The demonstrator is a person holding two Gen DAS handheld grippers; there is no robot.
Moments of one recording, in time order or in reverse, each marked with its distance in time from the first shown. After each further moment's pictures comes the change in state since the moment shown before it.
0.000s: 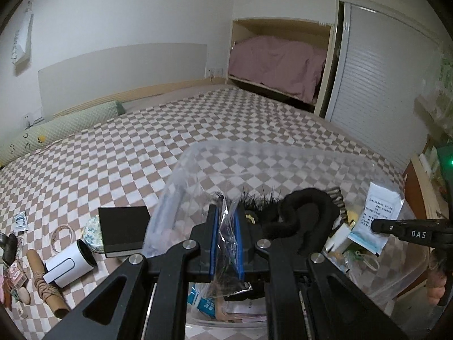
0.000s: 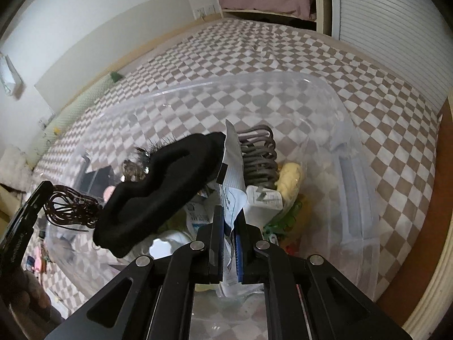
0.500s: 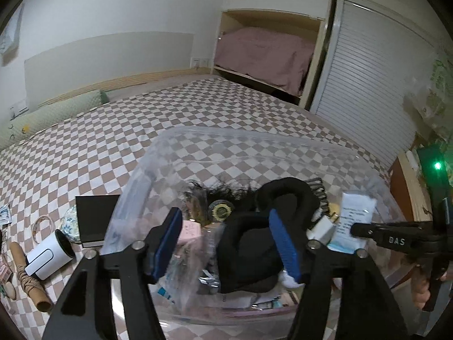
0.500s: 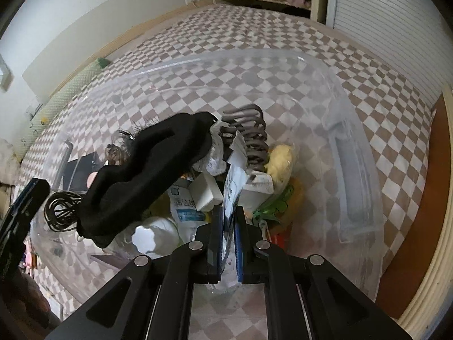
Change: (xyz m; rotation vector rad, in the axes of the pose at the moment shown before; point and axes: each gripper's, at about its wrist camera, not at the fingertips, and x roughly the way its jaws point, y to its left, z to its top) left arm 0.007 -0.016 -0.006 -0.005 0.046 -0.093; right arm 0.006 0.006 -0.001 -0.023 0.042 -0.030
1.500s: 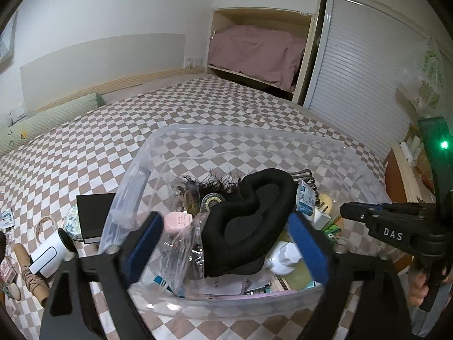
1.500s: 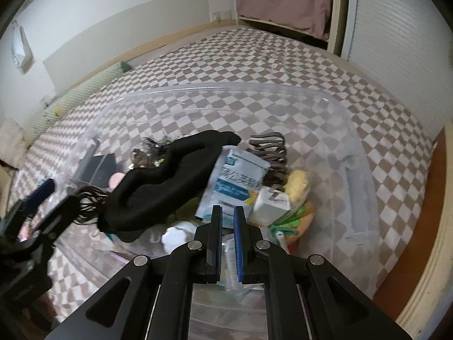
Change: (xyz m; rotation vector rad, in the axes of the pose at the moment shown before) left arm -0.017 -0.010 -0.004 0.024 -0.007 0.004; right arm -0.023 0.018 -0.007 -0.092 -0.097 -0.020
